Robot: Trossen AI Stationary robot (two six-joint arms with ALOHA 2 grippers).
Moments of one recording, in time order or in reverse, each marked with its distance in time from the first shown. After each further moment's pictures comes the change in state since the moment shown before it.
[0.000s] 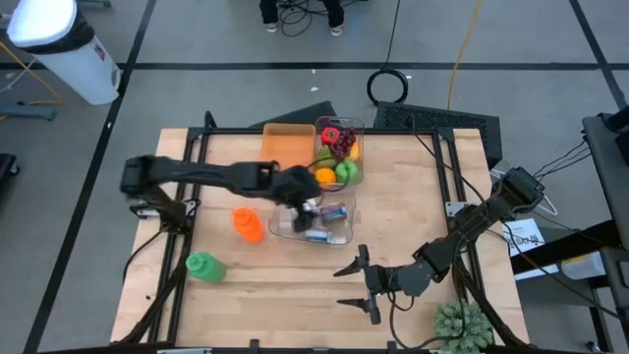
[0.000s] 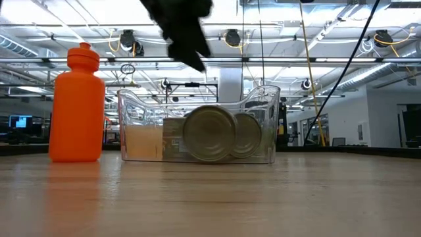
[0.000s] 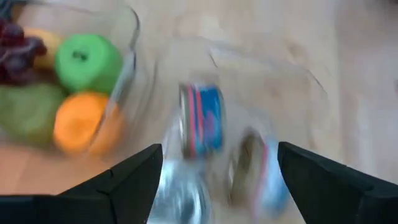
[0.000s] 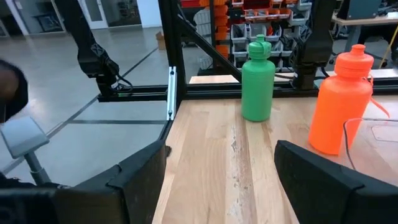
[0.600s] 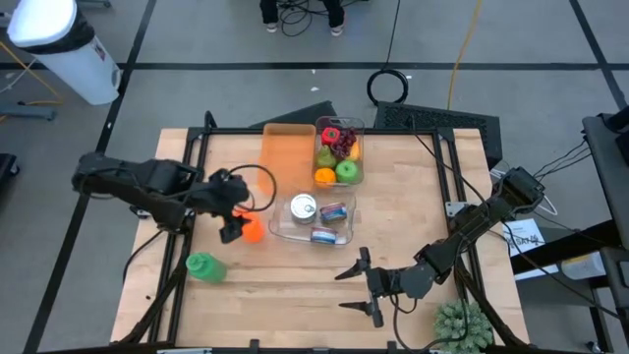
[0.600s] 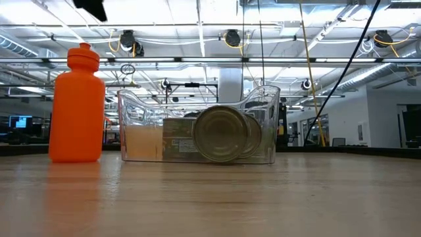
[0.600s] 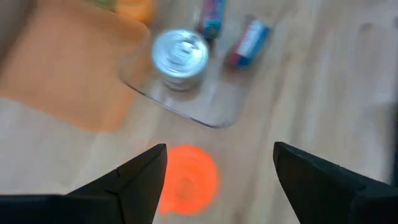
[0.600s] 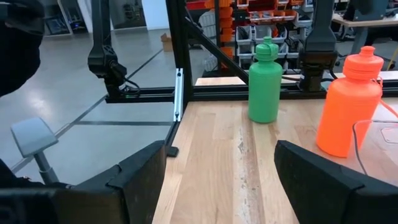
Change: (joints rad) left arm -0.259 -0.466 0.000 -0.656 -0.183 -0.385; right arm 0.018 0.000 0.000 0.012 0.000 0.001
